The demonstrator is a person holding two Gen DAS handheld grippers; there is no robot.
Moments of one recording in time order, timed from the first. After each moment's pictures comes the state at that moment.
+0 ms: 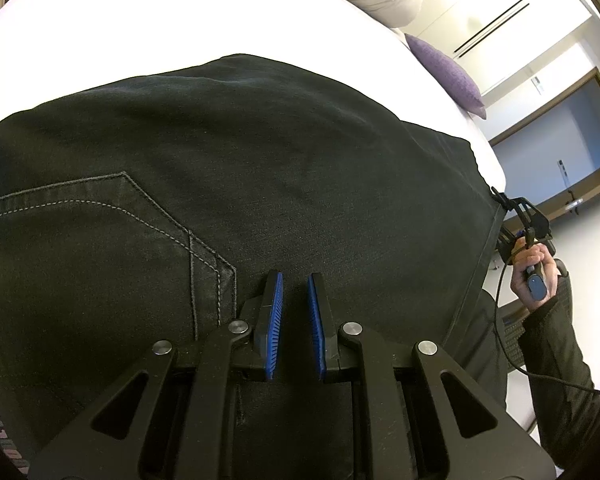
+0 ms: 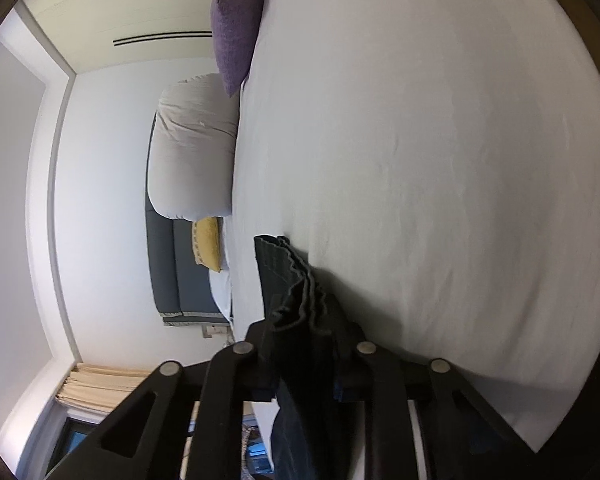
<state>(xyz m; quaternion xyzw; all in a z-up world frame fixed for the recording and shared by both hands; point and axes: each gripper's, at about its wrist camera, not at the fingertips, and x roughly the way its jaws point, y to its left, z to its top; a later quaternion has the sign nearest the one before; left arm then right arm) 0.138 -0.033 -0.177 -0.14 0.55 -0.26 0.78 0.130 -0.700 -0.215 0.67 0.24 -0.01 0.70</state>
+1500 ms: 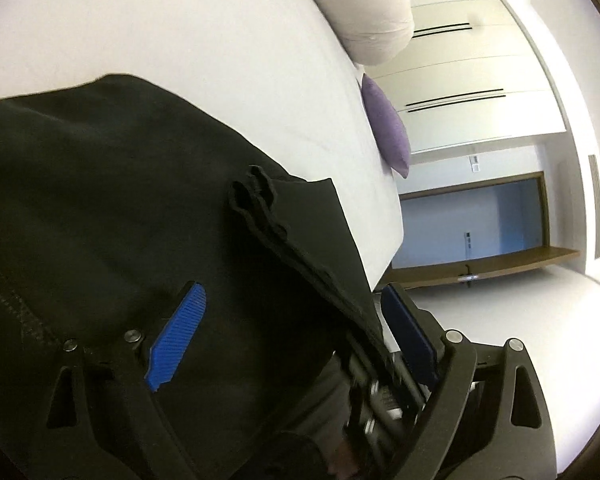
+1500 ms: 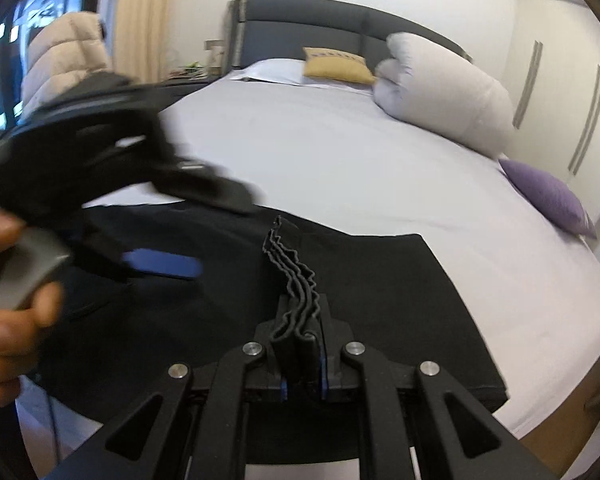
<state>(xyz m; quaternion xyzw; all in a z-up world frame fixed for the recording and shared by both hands) 0.197 -0.040 -0.153 -0.37 0.55 -0.33 0.67 0.119 -0.292 -0.088 -0.11 0.36 0.09 0.92</state>
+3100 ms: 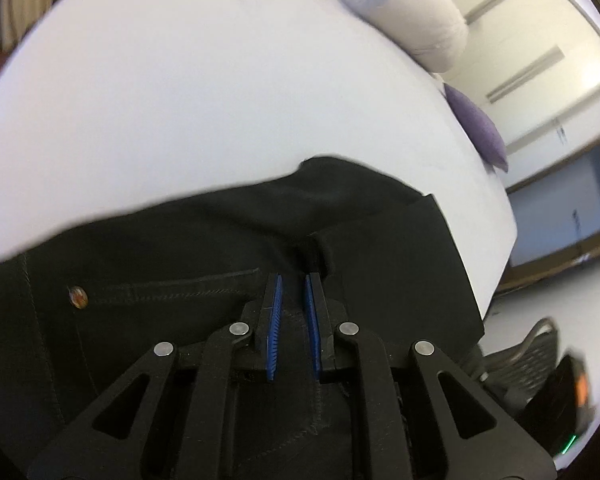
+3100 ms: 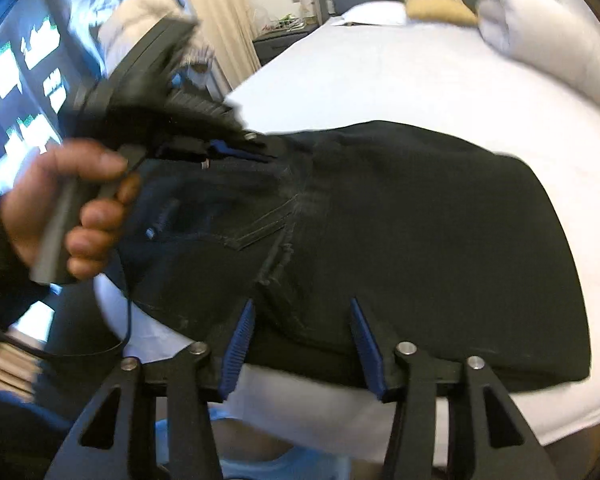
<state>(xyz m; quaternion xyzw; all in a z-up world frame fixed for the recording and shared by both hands) 0.158 0.079 -0.119 -0.17 0.53 -0.20 0.80 0.086 -0.264 -0.103 0.02 0.48 0.28 0.83</state>
